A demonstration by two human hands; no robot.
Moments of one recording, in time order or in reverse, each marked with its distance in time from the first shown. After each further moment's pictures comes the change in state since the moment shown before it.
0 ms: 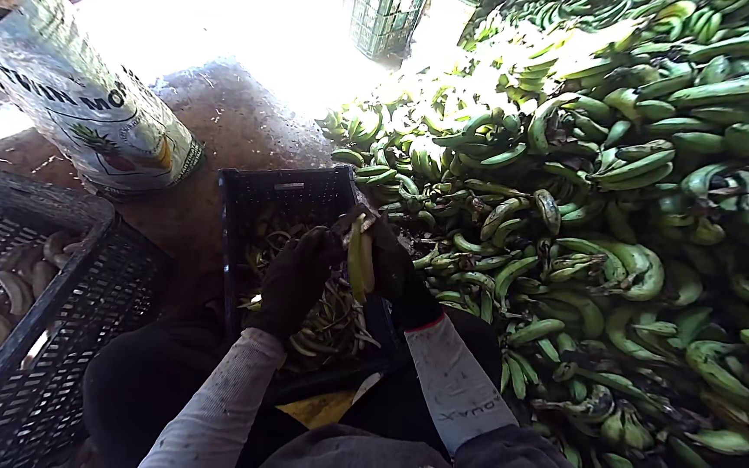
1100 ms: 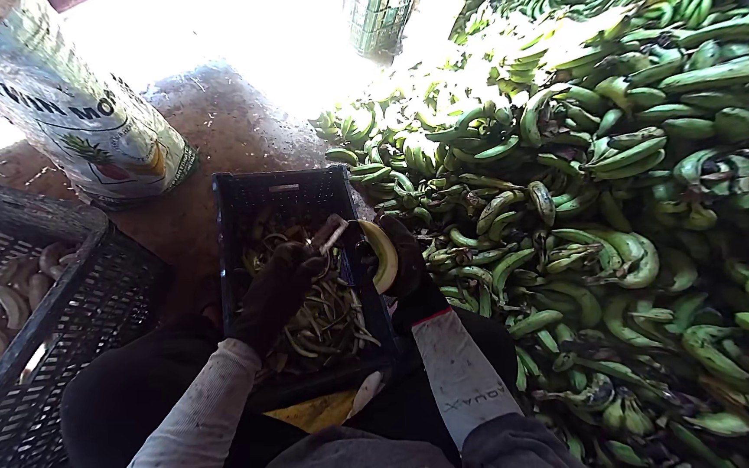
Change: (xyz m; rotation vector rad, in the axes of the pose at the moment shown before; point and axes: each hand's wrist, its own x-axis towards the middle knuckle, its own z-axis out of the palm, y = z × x) left_hand -0.008 -0.011 -0.015 -0.203 -0.162 -0.263; right_hand -0.004 0.004 -0.029 0.483 0.071 0.162
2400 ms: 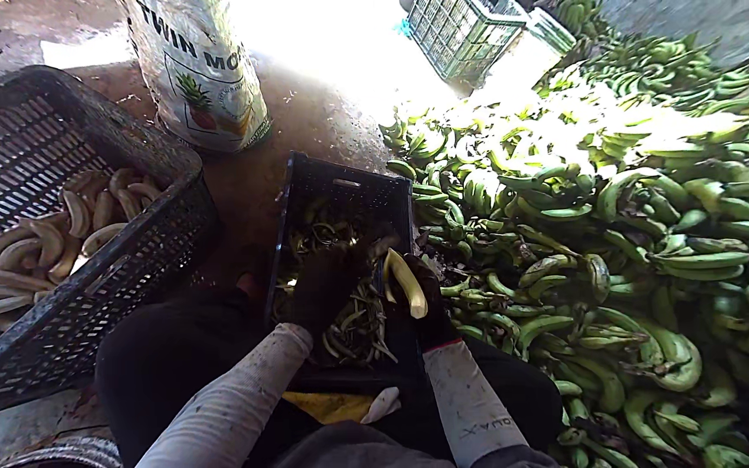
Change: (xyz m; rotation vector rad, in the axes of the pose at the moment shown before) left_hand 0.002 -0.052 -0.007 0.117 0.167 0.054; right_hand 0.029 0.066 0.020 -0.052 -0.021 0.082
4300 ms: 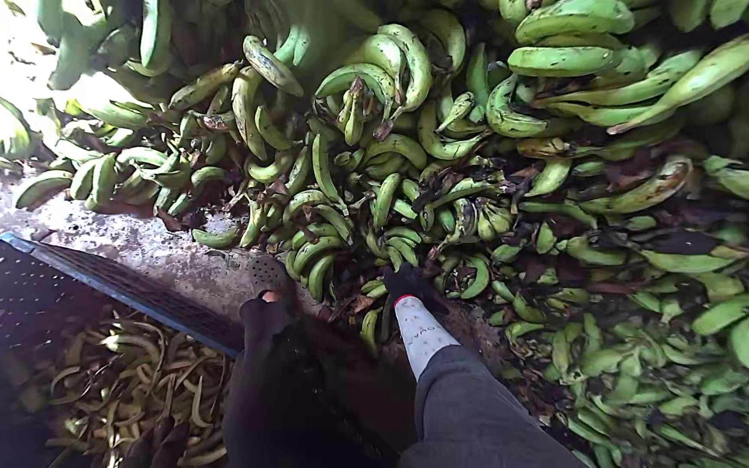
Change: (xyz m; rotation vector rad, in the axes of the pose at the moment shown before) left_hand -0.012 0.024 0.141 0.096 -0.583 -0.338; right_hand -0.267 0.061 -0.406 -0.704 1.598 0.851
